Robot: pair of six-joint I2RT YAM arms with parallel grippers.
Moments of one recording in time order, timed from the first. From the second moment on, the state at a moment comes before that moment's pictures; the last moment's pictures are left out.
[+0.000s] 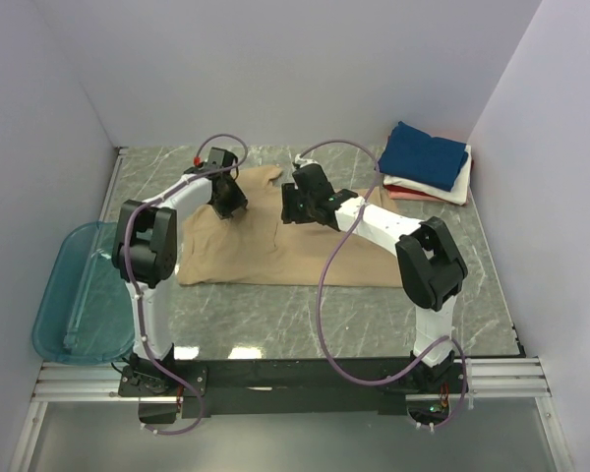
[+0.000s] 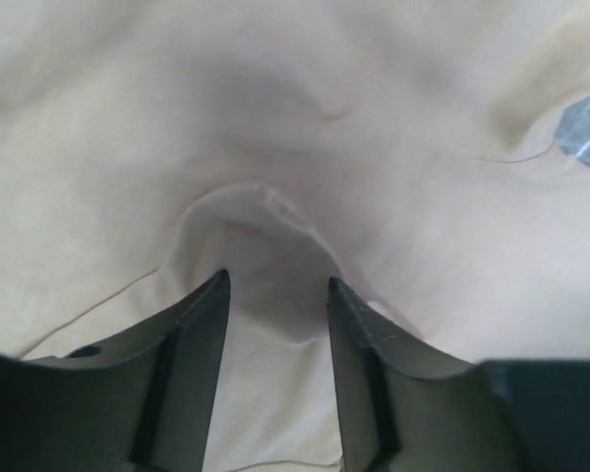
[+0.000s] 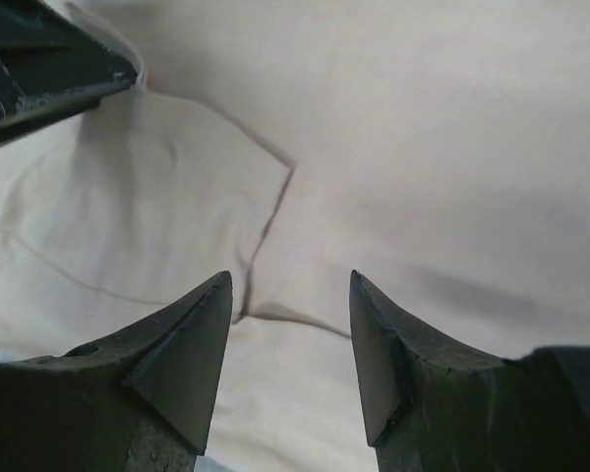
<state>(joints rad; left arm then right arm) -0.26 2.07 1.56 -0.53 -0.08 -0.82 0.63 1.93 1.44 -0.26 0.07 0.44</state>
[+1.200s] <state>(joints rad) -0.22 1.39 0.67 -0.43 -0.31 -1.18 0.27 1.48 0.78 -0.25 0.05 0.72</state>
